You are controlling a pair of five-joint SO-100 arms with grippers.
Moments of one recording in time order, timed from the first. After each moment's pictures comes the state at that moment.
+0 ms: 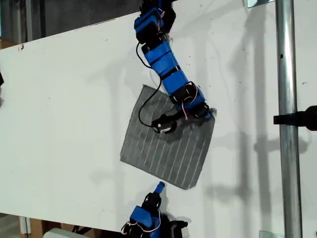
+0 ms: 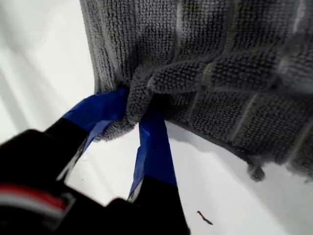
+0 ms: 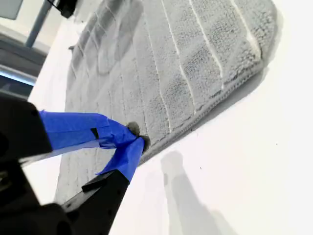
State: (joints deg) arm 0 3.8 198.7 178.3 72.3 -73.0; arm 1 -24.8 40.3 52.0 65.0 77.0
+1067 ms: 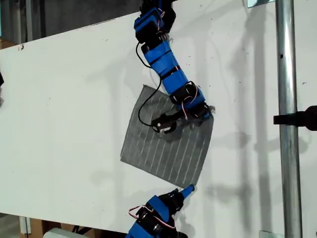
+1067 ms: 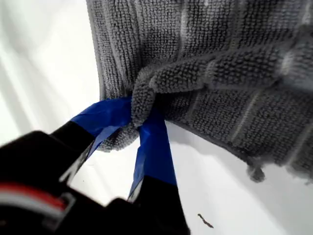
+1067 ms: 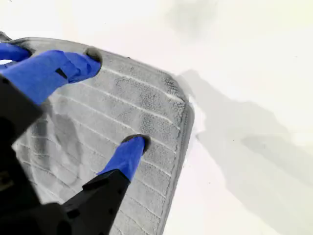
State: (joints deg) arm 0 26.6 118.9 123.7 72.6 -58.3; arm 1 -25.0 42.3 54.1 66.9 77.1
